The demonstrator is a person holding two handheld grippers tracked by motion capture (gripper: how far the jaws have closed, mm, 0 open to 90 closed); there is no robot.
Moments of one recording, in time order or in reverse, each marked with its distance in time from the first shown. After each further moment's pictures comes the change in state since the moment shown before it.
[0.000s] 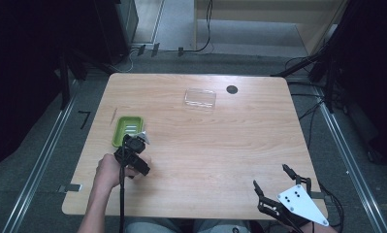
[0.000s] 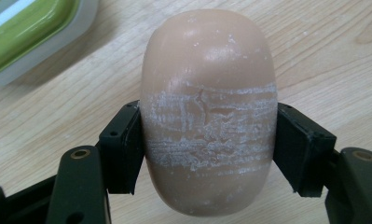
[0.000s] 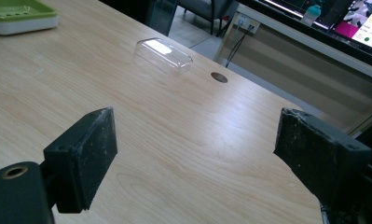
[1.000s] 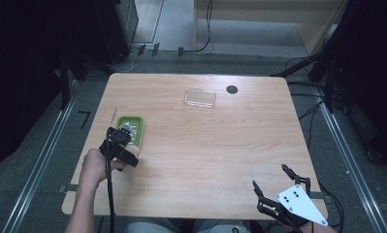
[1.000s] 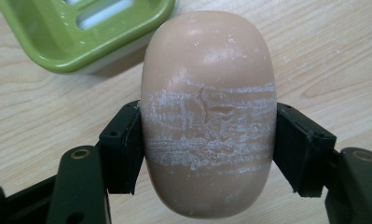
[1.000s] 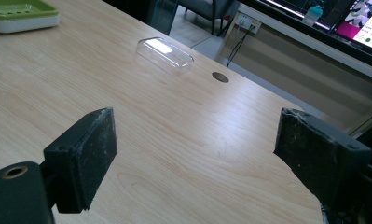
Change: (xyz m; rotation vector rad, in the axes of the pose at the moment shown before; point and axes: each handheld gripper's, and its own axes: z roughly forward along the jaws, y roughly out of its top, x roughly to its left) left arm 0.035 -0.006 -0.023 -0.066 0.010 -0.069; right arm 0.001 0.000 0.001 0.005 0.004 -0.006
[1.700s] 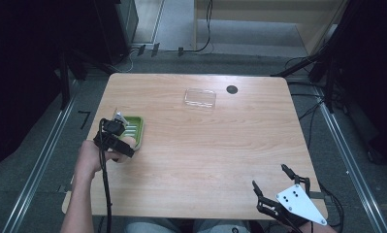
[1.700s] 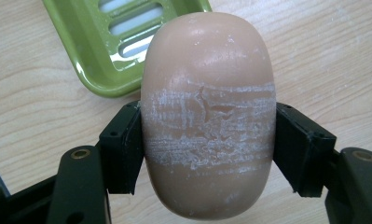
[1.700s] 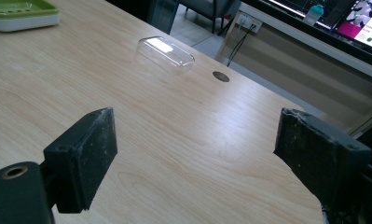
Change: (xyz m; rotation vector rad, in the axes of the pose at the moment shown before) left arm 0.025 0.013 -0.010 -0.054 -0.025 -0.055; right arm 0.000 0.000 0.001 0.003 0.005 -0.003
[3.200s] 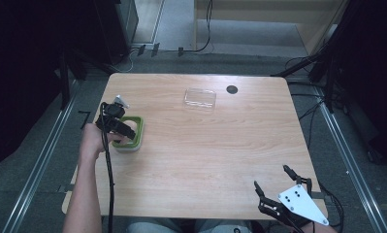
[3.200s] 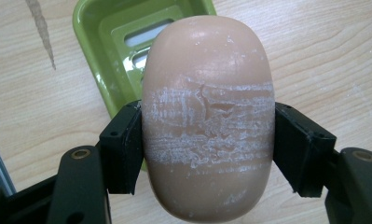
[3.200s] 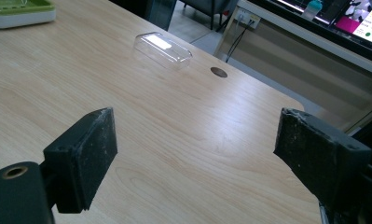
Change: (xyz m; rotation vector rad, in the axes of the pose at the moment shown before) left arm 0.023 0.043 0.004 -0.056 0.002 -0.021; right arm -0.002 -0.002 -0.002 0.015 -0.009 0.011
